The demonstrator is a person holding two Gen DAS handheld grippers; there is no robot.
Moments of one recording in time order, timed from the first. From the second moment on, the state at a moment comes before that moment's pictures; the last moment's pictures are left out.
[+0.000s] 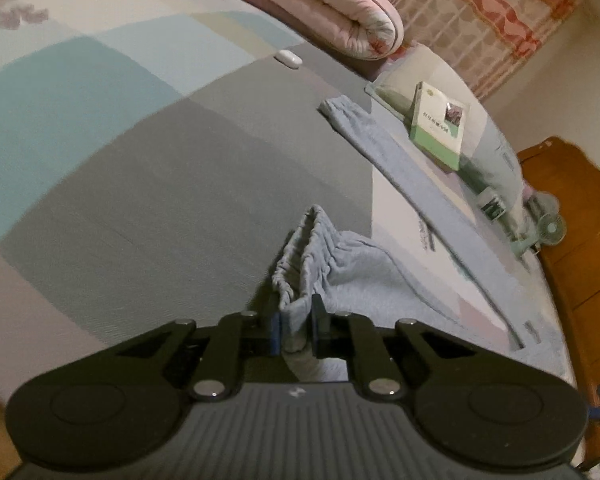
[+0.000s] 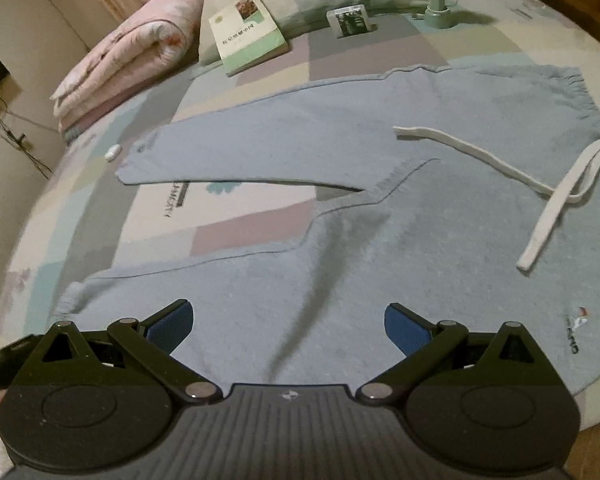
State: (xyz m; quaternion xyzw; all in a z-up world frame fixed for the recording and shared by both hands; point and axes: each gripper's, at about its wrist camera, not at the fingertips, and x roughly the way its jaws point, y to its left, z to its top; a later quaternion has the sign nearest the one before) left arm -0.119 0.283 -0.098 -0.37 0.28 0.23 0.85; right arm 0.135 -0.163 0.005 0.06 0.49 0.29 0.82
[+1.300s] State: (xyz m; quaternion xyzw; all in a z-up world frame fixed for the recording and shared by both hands) left arm -0.064 0.271 -0.073 -0.15 0.32 0.27 0.89; right arm 0.082 -0.203 0.004 0.08 0.43 0.25 0.86
